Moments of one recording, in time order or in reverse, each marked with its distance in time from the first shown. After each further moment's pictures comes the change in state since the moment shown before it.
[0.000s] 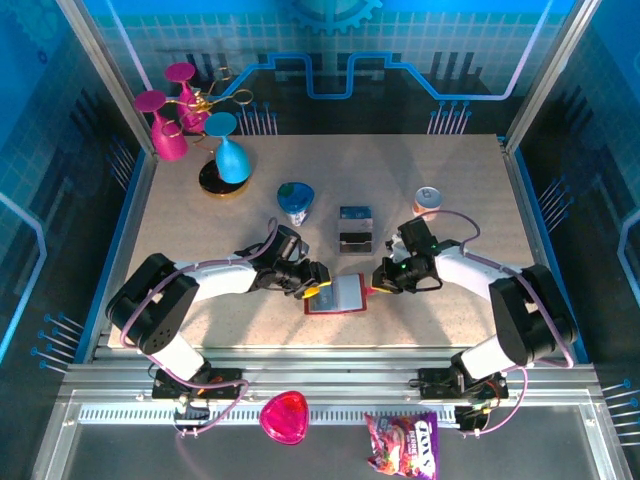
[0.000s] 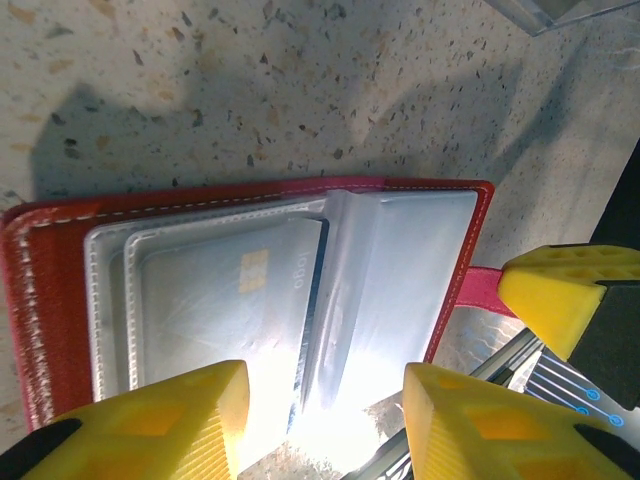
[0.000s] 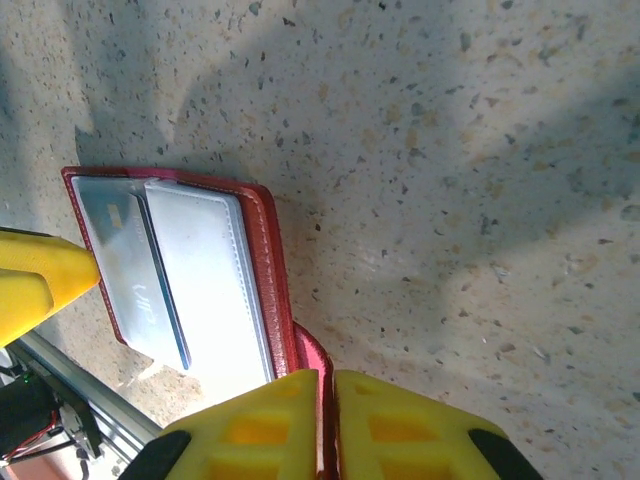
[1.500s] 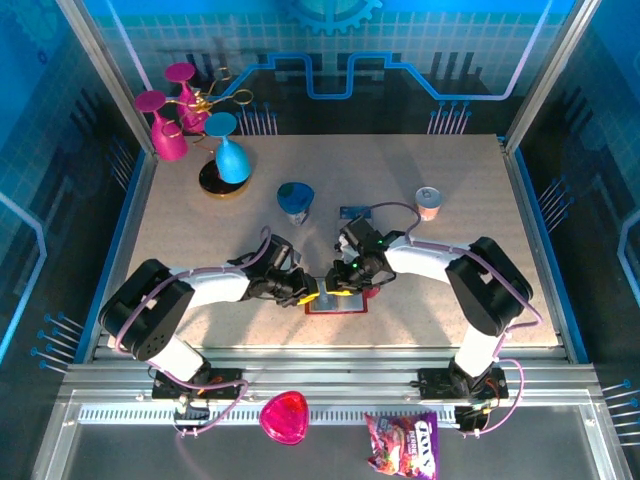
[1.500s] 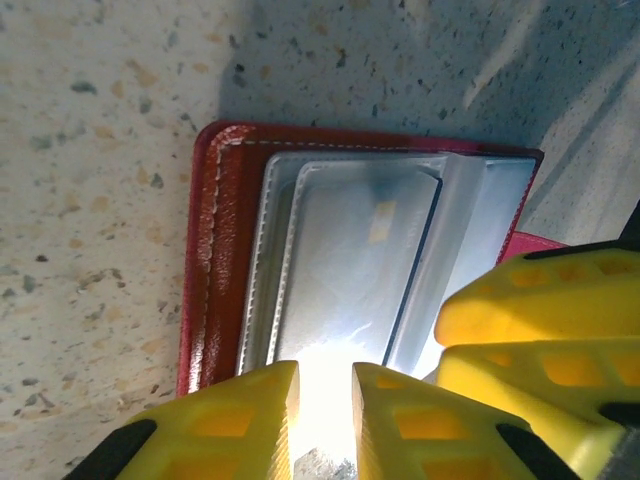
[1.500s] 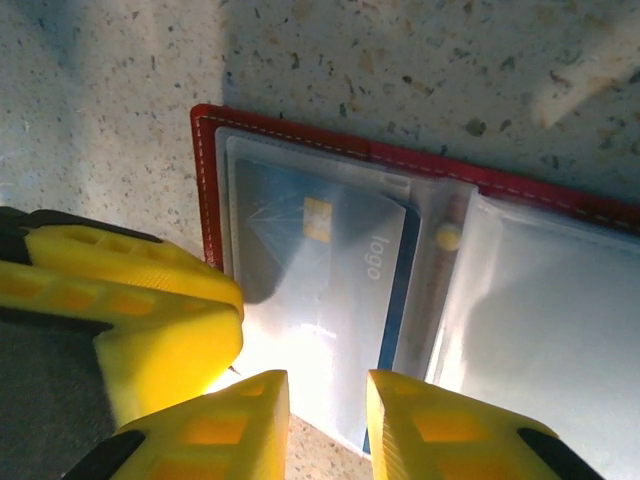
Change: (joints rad) left arm 0.018 -0.045 -0.110 0.031 0.001 0.014; right arm 0.312 0.270 0.270 0.017 0.019 0.109
